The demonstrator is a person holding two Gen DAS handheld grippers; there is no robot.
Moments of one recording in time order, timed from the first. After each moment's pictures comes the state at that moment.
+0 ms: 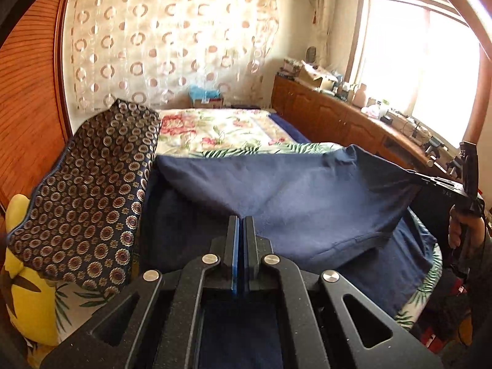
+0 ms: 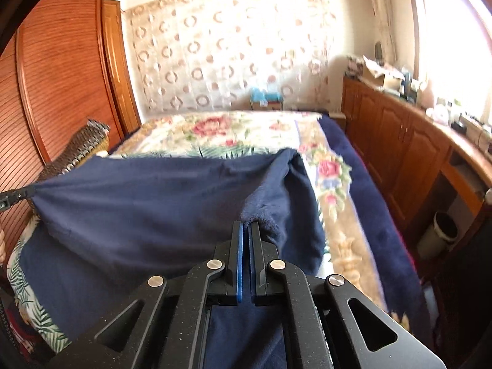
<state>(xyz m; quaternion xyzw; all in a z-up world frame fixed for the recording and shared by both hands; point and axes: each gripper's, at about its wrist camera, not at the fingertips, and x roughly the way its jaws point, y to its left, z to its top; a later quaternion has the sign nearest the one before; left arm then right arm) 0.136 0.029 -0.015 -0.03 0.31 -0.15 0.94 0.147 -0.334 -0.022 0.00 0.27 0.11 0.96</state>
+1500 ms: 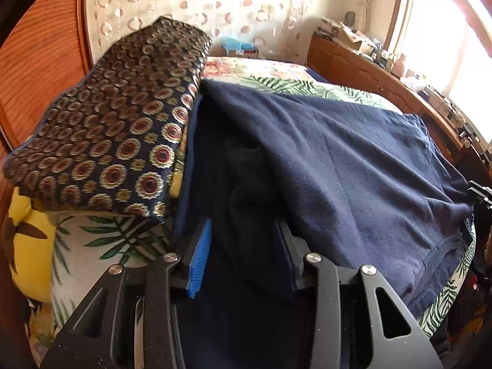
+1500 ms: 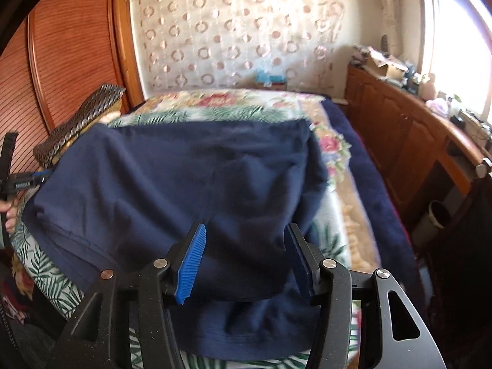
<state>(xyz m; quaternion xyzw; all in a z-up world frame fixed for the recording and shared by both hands) 0.159 0.067 -0.096 -0.03 0.43 -0.08 0.90 0.100 -0.317 -0.083 -0.03 0.32 0.11 0.94</state>
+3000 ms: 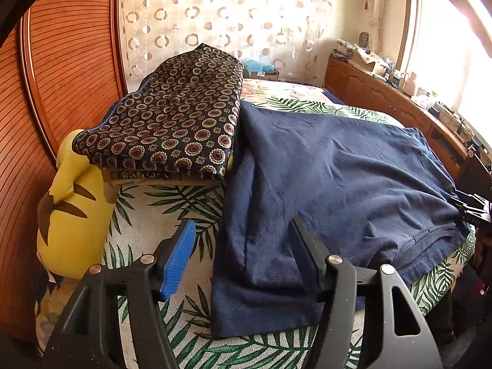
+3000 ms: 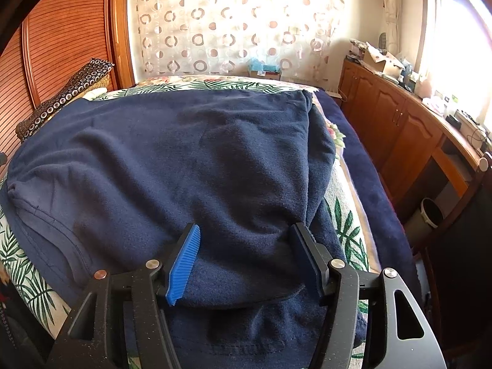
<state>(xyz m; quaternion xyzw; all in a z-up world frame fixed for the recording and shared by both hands) 0.078 0.094 -0.067 -0.03 0.37 -0.03 0.93 0.109 -0.312 -0.116 -0.06 0.34 0.09 0.94</state>
